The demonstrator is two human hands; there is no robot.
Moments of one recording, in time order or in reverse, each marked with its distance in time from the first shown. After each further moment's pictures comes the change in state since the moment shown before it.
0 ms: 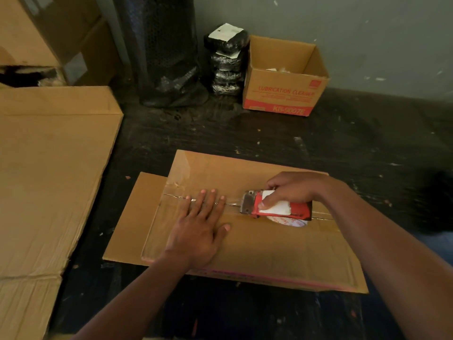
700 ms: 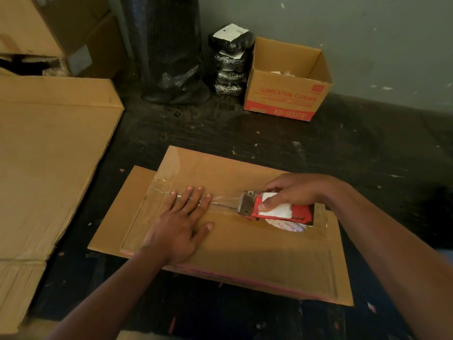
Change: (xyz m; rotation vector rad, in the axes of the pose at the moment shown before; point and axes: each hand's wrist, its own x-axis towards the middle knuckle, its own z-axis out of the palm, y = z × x) left_hand -0.001 -0.003 0.000 -0.042 0.047 -0.008; right_hand -0.015 0.028 -0.019 -0.049 -0.080 -0.067
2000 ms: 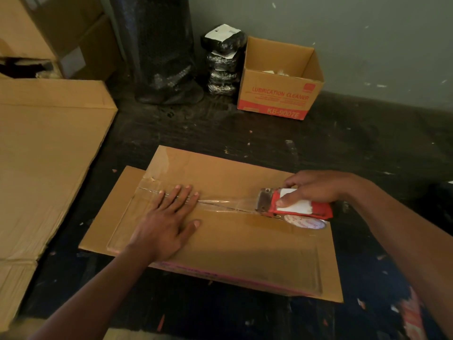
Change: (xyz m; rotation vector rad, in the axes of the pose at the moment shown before) left_hand 0.001 0.004 -0.003 -0.014 -0.014 -0.032; right_hand -0.025 0.063 -0.015 -0.014 0.058 0.046
